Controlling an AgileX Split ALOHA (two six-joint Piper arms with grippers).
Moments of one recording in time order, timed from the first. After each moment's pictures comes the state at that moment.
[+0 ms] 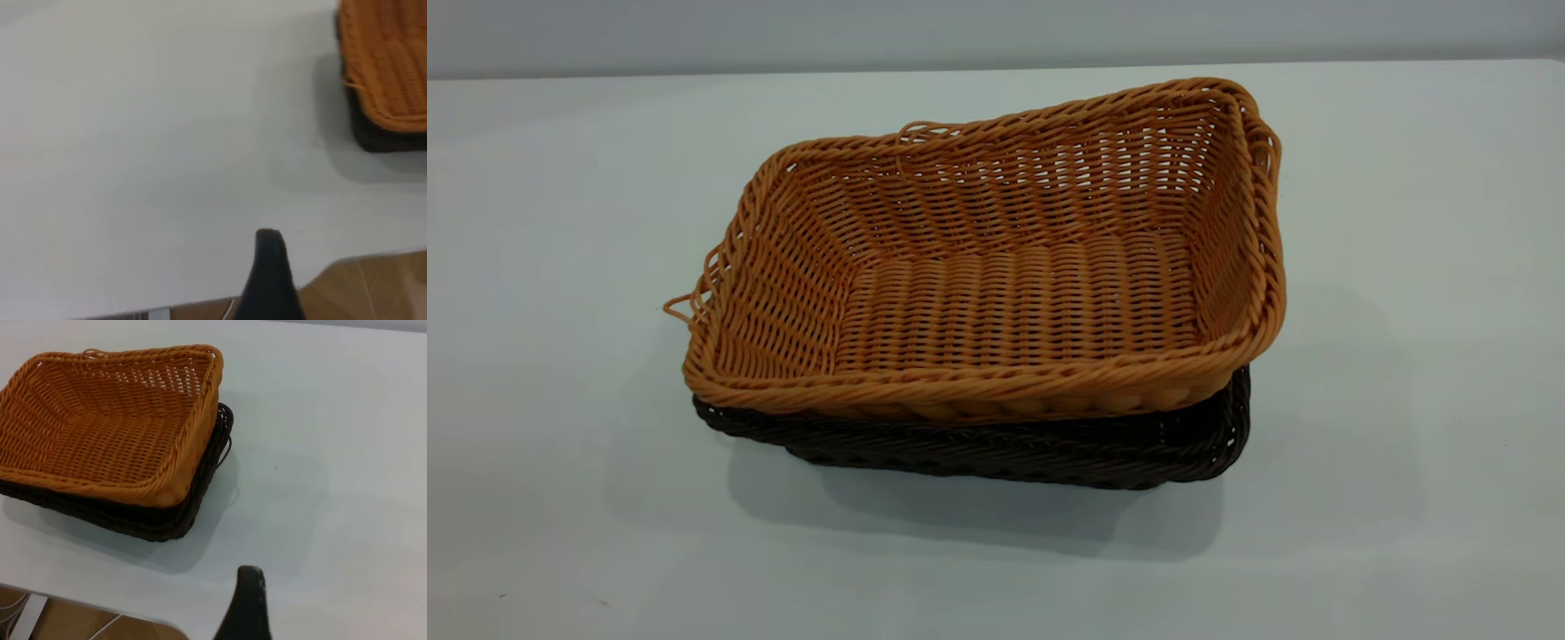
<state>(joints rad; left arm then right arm) 0.02 -0.02 -0.49 -0.09 1.13 0.13 0.07 -0.02 -0.47 0.26 1.16 -0.17</state>
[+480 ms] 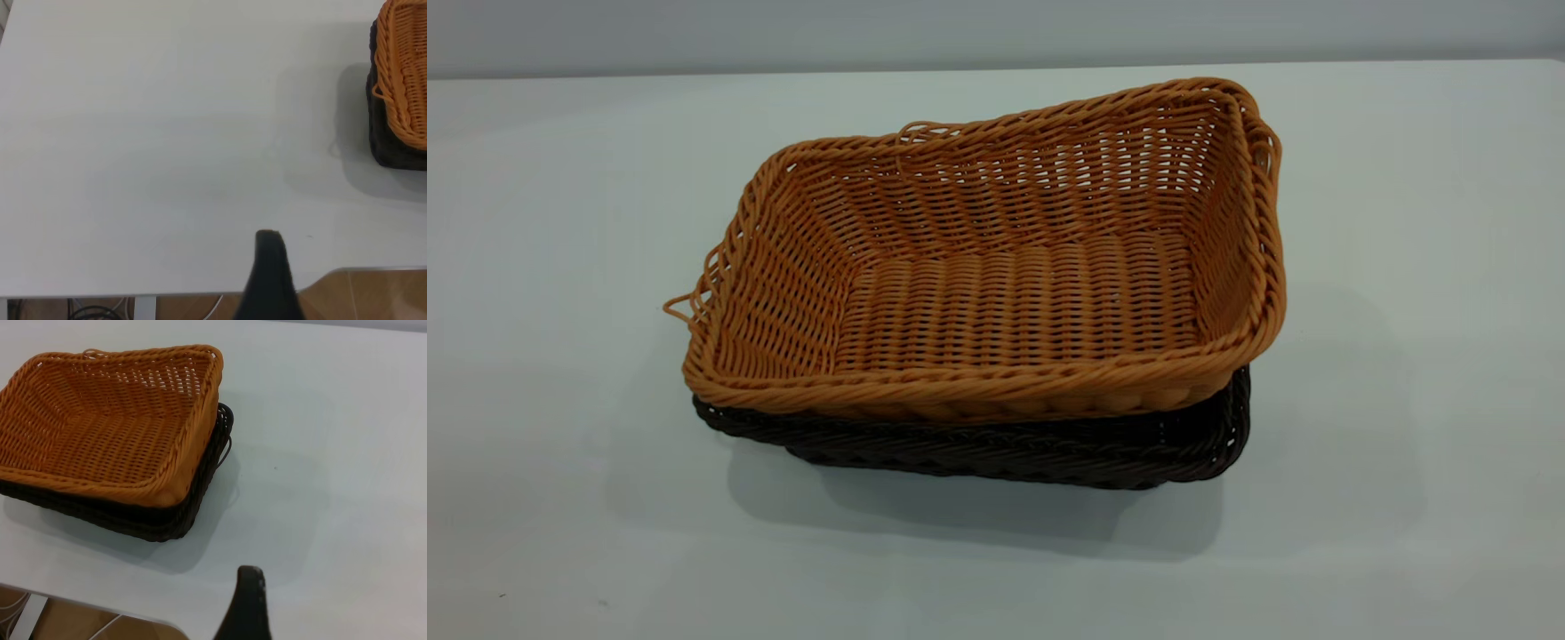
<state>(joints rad) 0.02 -0.02 -0.49 -0.05 1.13 0.01 0.07 -0.02 -0.47 0.26 1.16 -0.17</state>
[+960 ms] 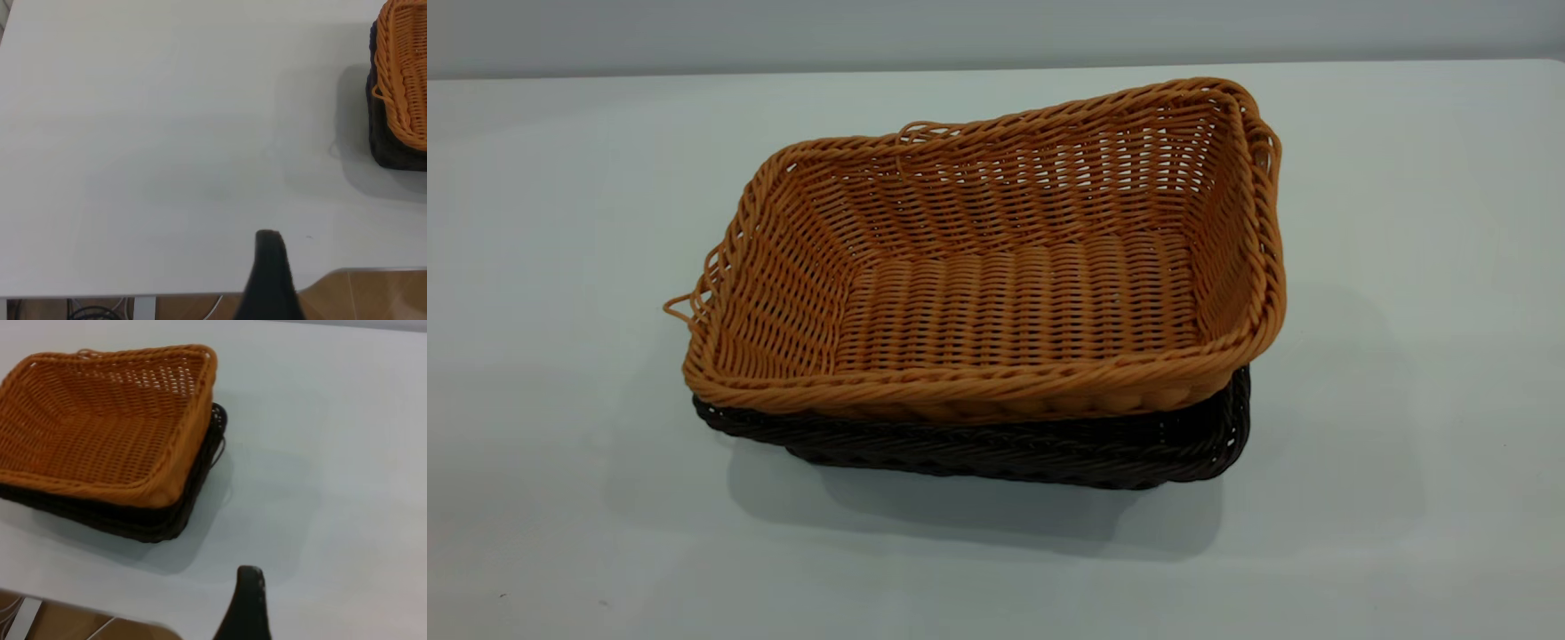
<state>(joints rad) 0.02 -0.02 -0.49 -0.04 1.13 0.00 0.07 -0.02 -0.47 0.22 1.15 -0.13</state>
